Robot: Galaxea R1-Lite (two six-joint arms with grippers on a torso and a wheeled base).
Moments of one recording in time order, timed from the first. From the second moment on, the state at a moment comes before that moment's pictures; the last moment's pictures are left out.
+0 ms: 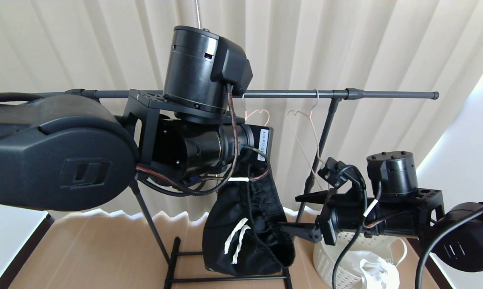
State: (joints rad) left arm -0.85 1.79 -1.42 0.02 0.32 -0.18; right arm 0.47 1.81 -0.68 -0.57 0.51 -0.08
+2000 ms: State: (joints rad) left arm -0.83 1.76 -1.16 0.02 0.30 -0.22; right arm 0.28 1.69 -0.68 -0.66 0.38 -0.05
